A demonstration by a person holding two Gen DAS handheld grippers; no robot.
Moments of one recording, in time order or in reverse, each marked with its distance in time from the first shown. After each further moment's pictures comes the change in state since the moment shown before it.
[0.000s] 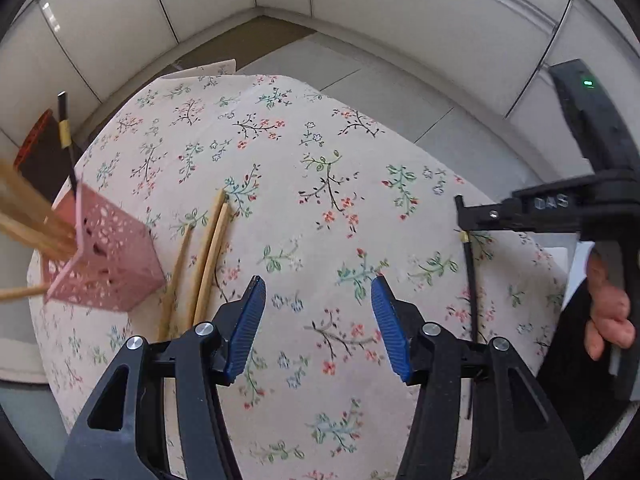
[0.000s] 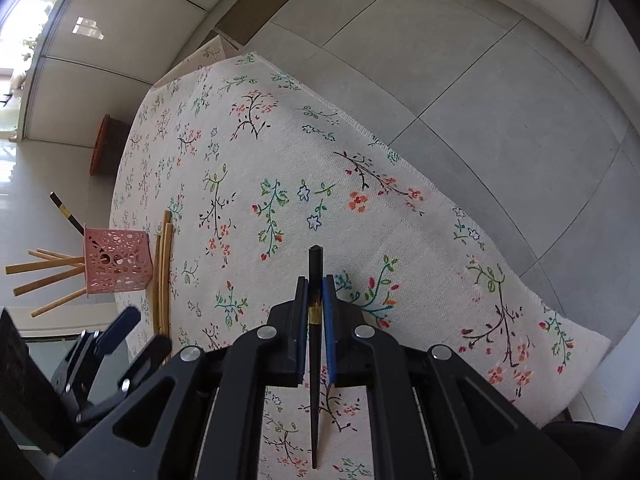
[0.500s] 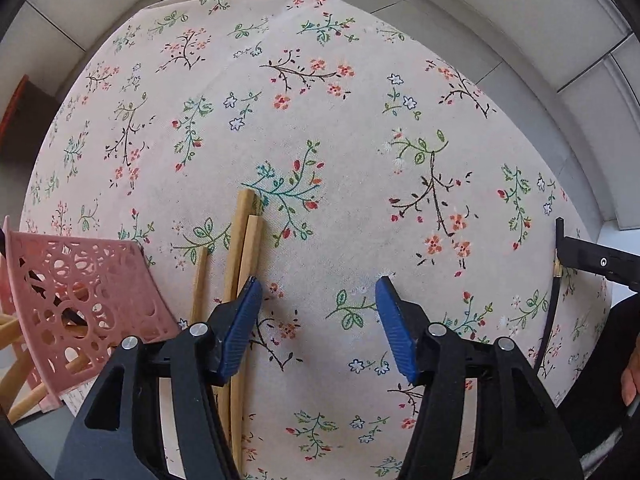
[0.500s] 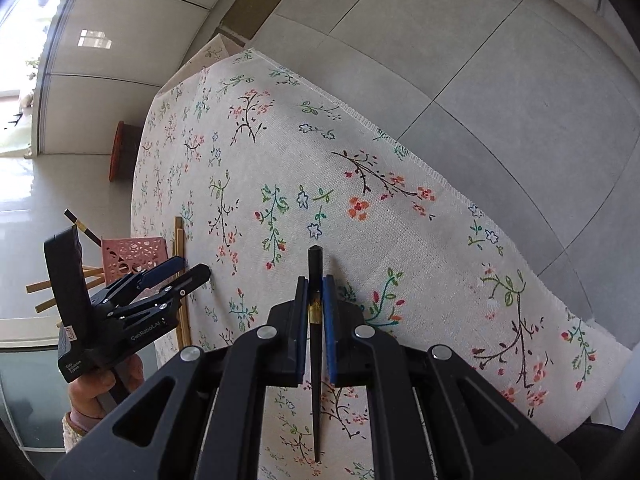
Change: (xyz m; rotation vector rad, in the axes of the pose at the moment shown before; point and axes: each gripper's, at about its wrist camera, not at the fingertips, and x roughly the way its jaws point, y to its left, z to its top) left arm 0.078 0.058 0.041 -0.040 0.269 -0.018; right arm 0.008 -0.015 0.009 0.054 0.051 0.110
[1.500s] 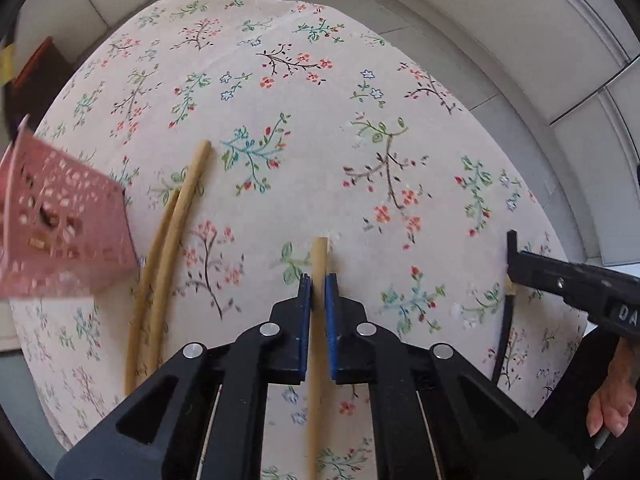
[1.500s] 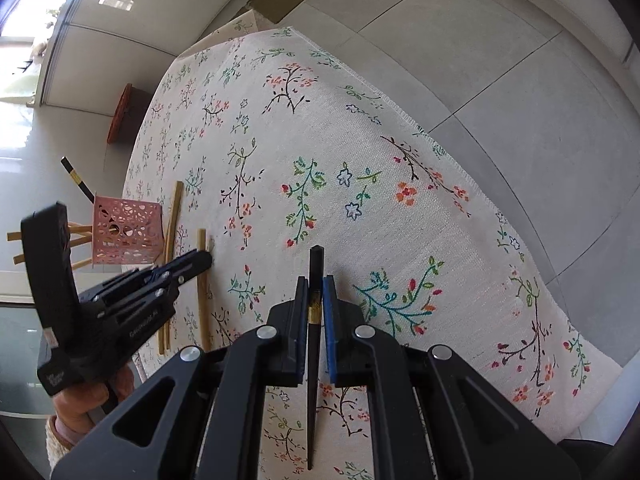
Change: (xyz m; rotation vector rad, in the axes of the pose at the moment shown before) left arm -0.002 -0.029 -0.029 -0.161 -0.115 -0.045; right arm 0.008 0.029 -0.015 -0.182 0.001 -0.079
